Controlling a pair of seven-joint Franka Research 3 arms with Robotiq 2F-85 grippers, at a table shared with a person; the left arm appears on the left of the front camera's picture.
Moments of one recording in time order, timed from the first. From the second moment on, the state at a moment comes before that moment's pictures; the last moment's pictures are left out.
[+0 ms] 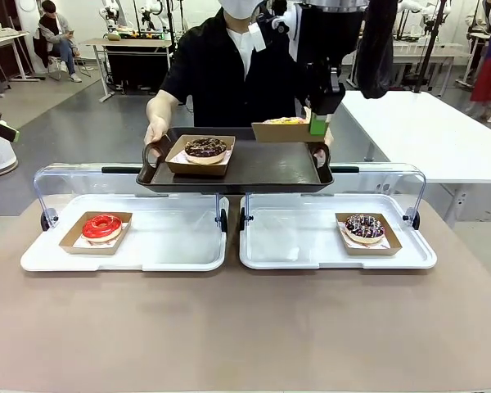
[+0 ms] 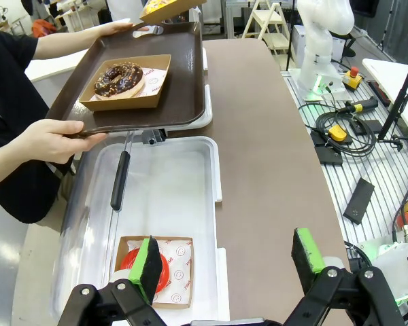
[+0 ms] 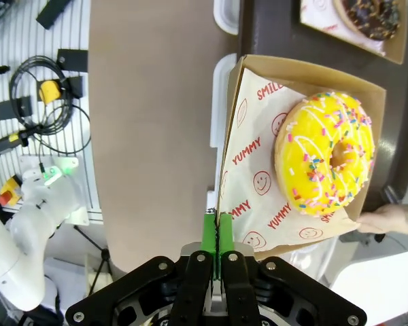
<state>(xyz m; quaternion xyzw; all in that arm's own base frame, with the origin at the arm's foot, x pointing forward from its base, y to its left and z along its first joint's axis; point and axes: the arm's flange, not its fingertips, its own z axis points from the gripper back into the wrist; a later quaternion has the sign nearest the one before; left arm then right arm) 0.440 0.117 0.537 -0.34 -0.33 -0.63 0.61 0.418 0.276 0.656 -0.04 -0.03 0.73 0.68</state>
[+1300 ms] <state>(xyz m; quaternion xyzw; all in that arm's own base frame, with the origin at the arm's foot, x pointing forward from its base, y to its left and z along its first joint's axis) 0.440 0.117 0.537 -0.34 -0.33 -0.63 0.61 0.506 0.287 0.581 -0.02 0.01 0.72 0.70</state>
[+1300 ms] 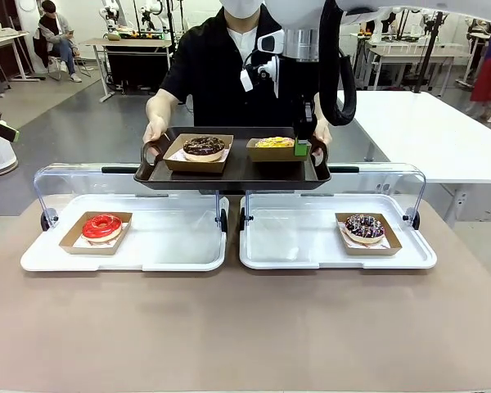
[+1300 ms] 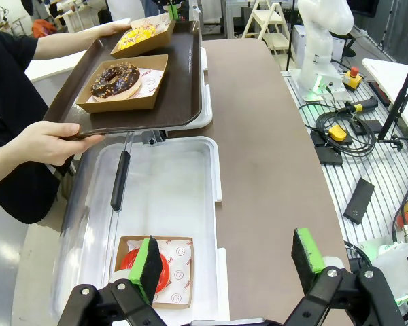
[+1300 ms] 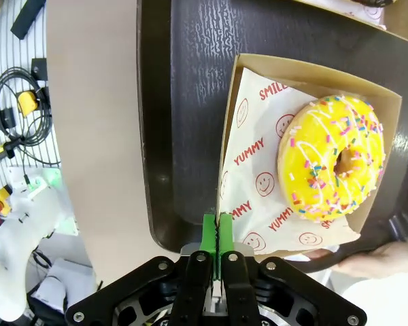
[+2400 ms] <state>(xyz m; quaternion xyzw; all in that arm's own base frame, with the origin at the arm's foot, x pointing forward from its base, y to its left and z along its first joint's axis) 0.440 0.117 0.537 -0.34 -0.33 -0.63 0.61 0.508 0.285 0.580 0.00 0.00 0.71 0.70</state>
